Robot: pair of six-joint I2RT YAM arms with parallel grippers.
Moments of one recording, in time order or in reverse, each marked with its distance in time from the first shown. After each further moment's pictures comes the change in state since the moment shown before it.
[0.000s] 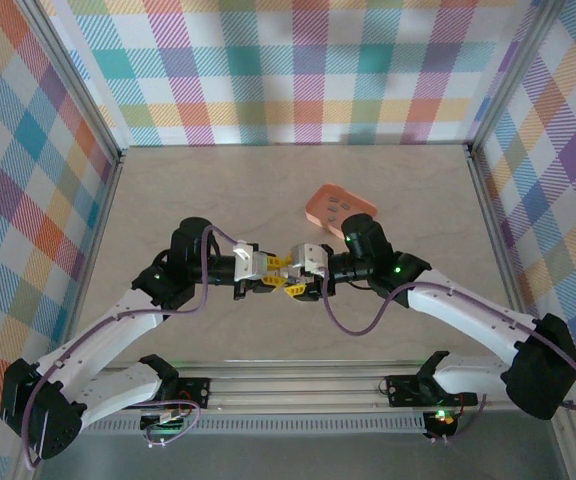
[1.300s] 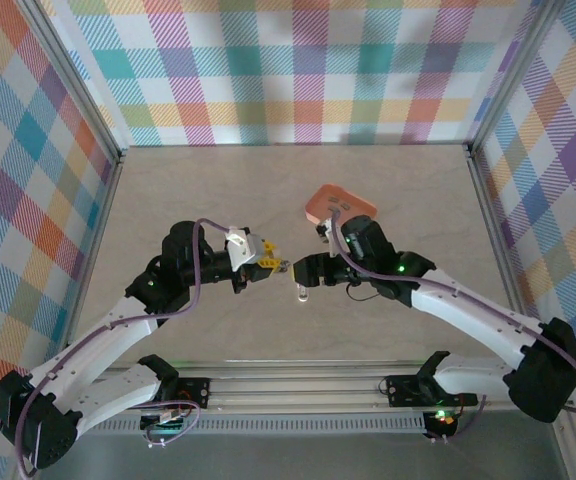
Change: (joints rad) left arm 0.000 -0.062 -0.029 0.064 -0.258 -0.218; right arm -0.006 -0.037 0.032 -0.207 0.329 1.118
